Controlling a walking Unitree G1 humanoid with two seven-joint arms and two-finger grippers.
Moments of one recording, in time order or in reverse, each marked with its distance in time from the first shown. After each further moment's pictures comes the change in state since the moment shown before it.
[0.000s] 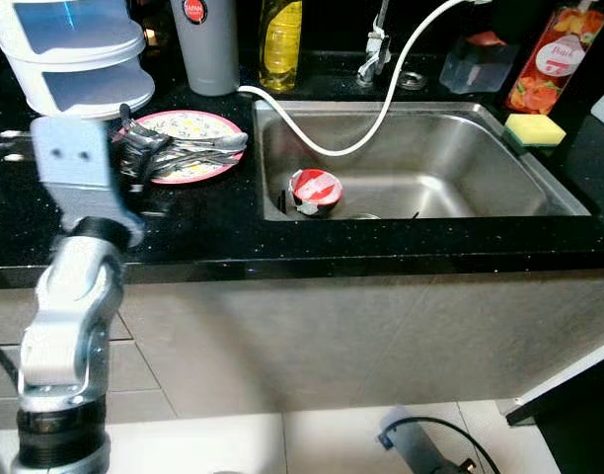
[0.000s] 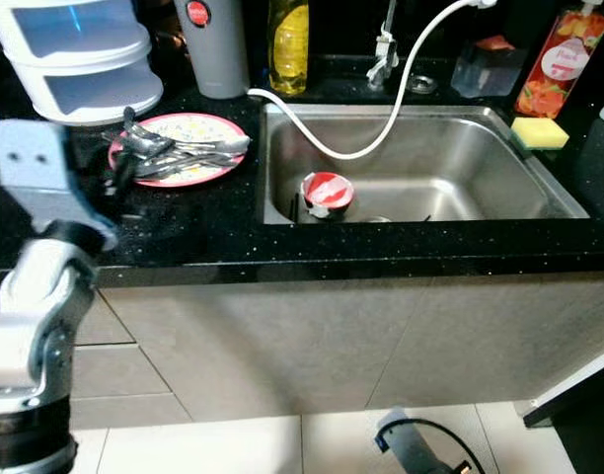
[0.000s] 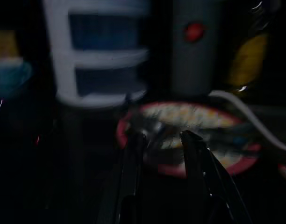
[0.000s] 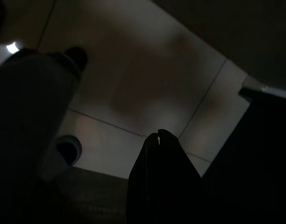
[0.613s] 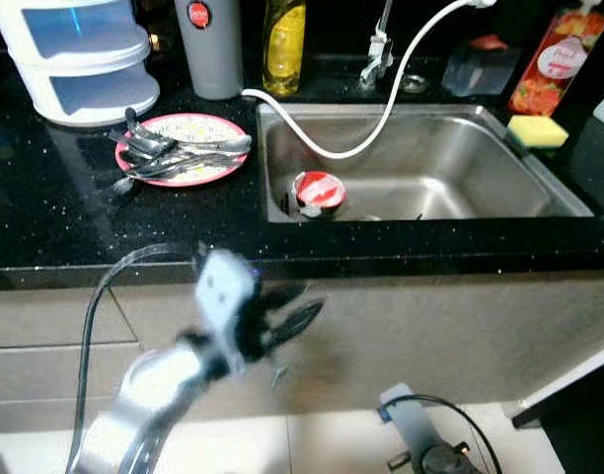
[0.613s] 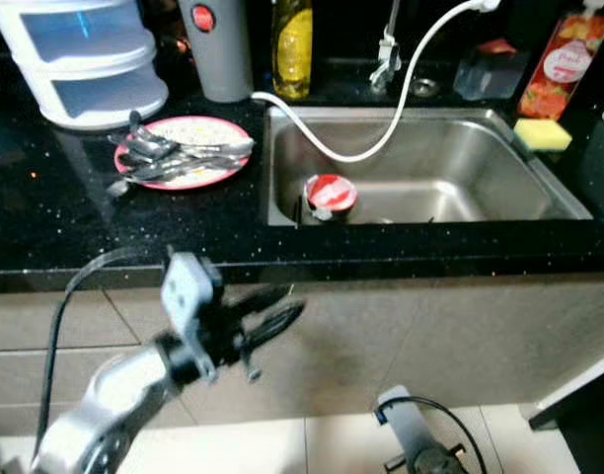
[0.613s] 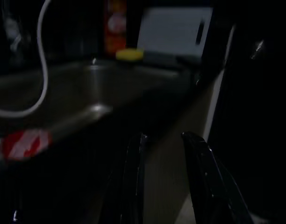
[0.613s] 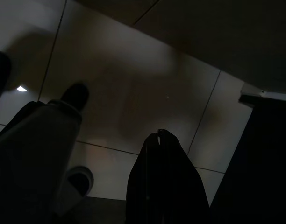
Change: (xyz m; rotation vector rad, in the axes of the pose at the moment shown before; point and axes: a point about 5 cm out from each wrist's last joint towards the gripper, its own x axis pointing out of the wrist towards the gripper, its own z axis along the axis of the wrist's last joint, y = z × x) left arm -0.083 -0.101 -0.025 -0.184 0.069 -1.111; right arm 0.002 -0.012 0.025 0.120 -0.067 -0.049
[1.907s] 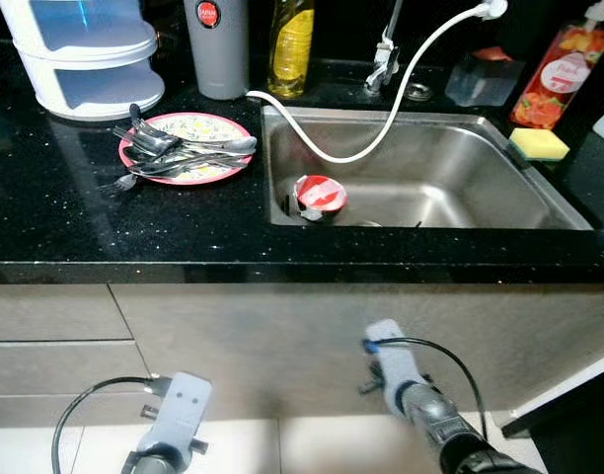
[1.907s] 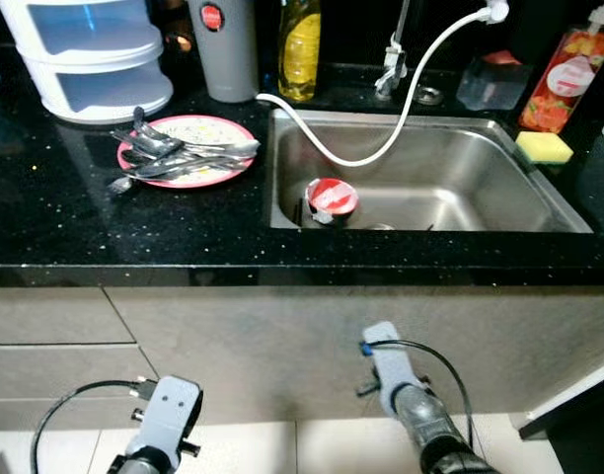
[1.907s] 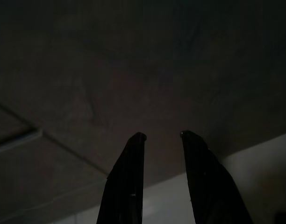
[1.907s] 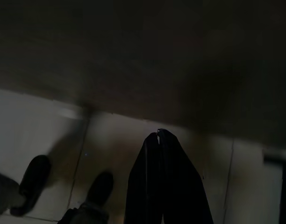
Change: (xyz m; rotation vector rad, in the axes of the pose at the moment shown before) left arm -0.122 0.009 -0.174 0.171 0.607 0.749; right arm -0.001 -0.027 0.071 0.312 -0.310 0.024
